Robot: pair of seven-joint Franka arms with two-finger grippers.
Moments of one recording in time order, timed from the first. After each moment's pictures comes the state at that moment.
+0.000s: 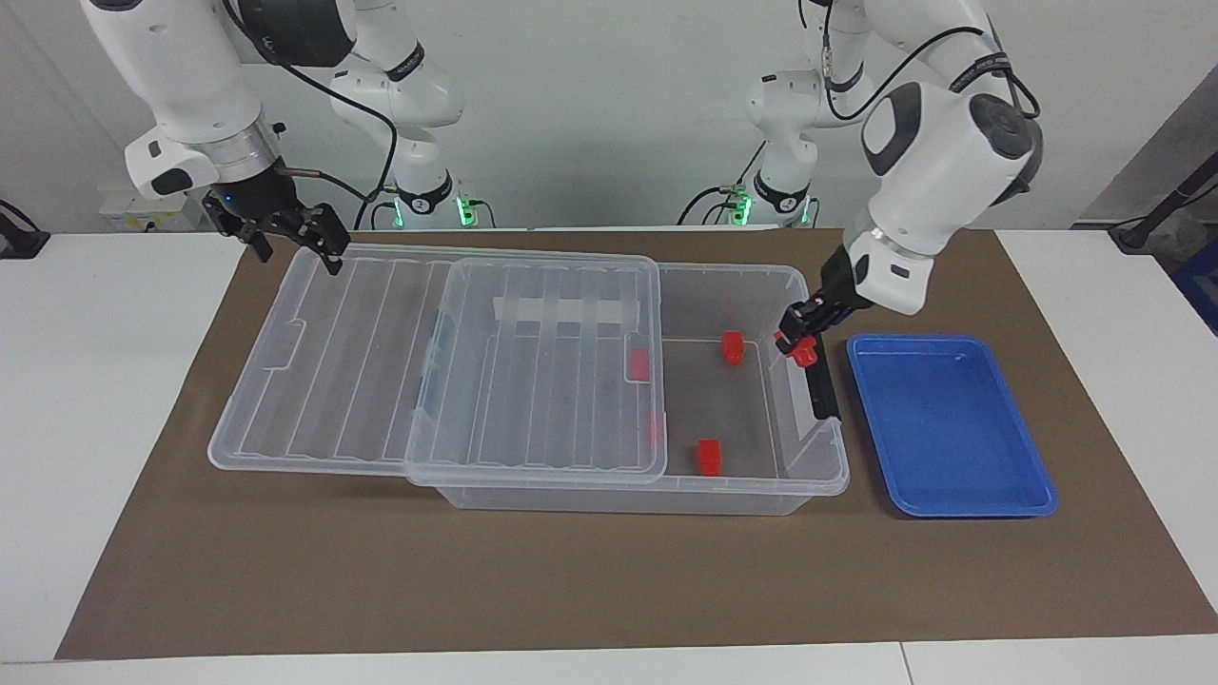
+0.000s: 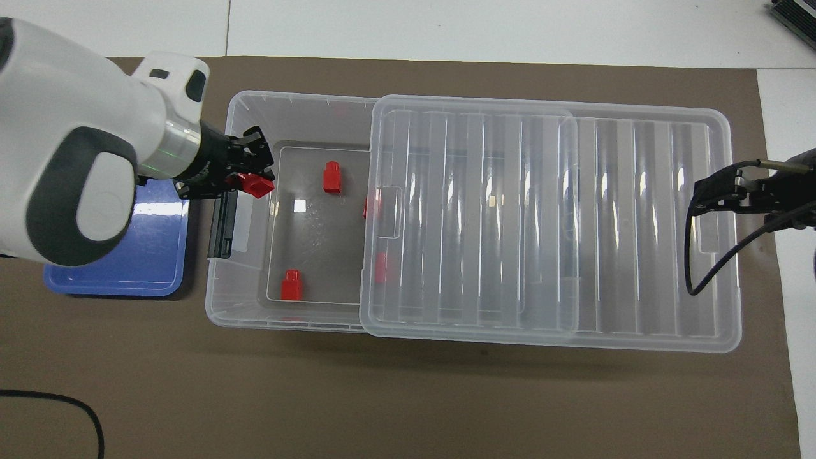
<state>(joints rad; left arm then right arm) -0.11 0.18 -0.25 -1.61 -0.14 1.86 -0.70 -0.04 -0.01 0.05 -1.60 -0.02 1.55 0.25</state>
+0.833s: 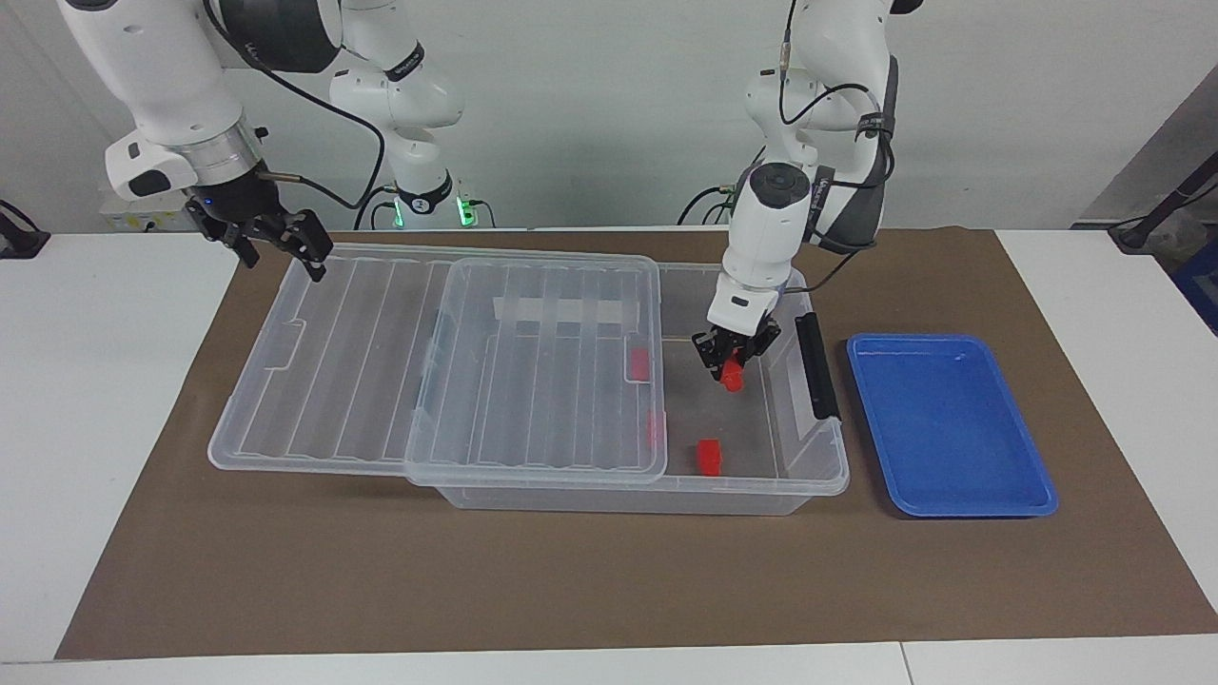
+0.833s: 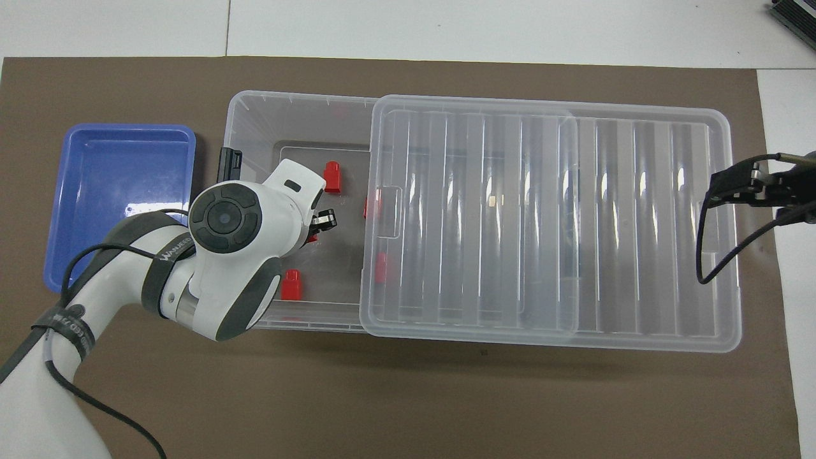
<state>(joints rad) -0.24 0.15 -0.24 -2.07 0.12 2.33 -0.73 -0.08 -0.02 0.05 -1.64 -0.02 1.64 0.24</state>
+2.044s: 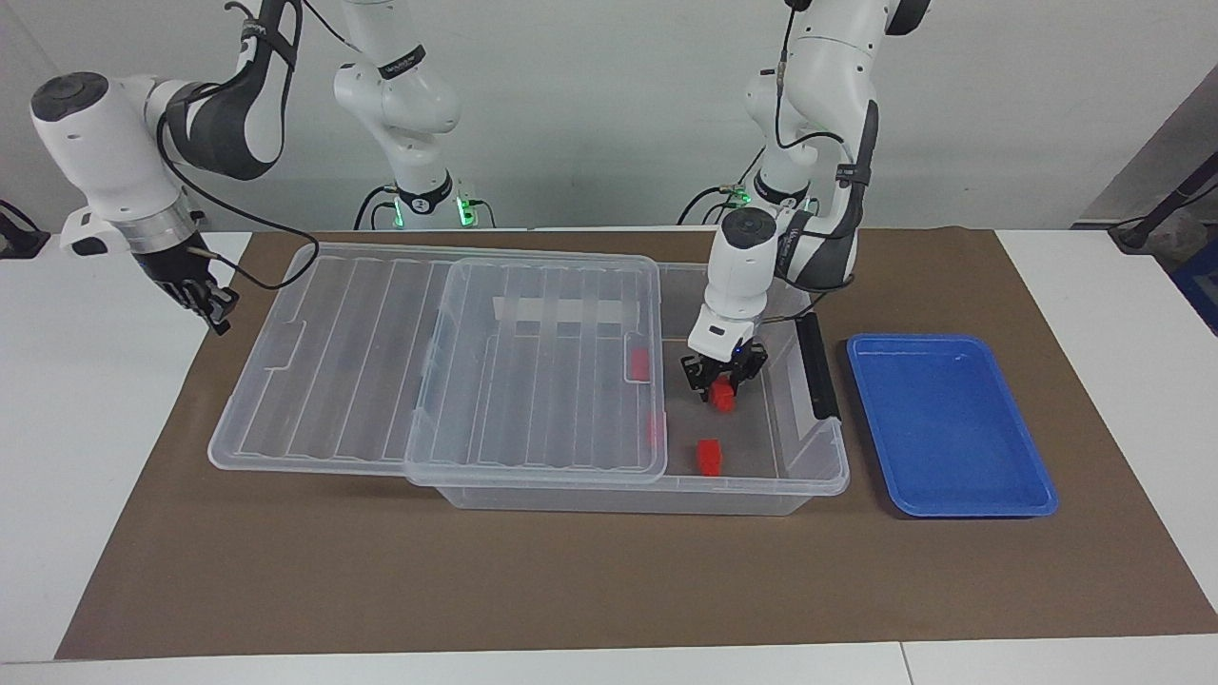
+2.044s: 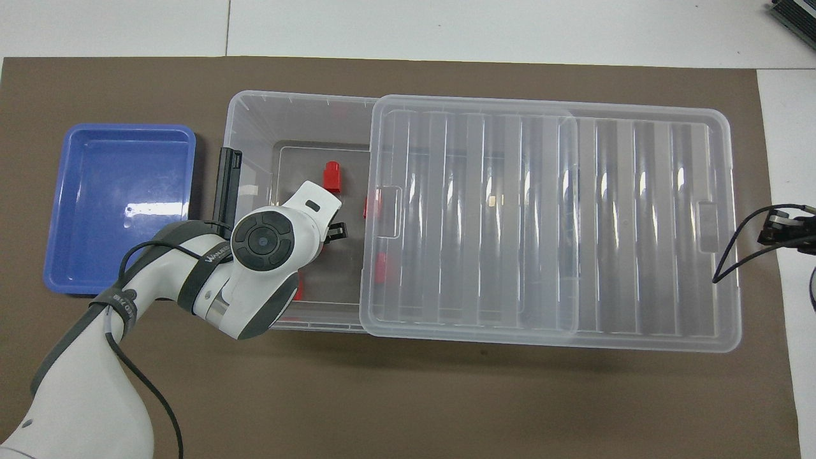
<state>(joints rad) -0.26 0.25 -0.24 -2.11 0.23 2.46 -0.80 -0.34 -0.07 0.05 -2.07 -0.02 2.10 0.15</state>
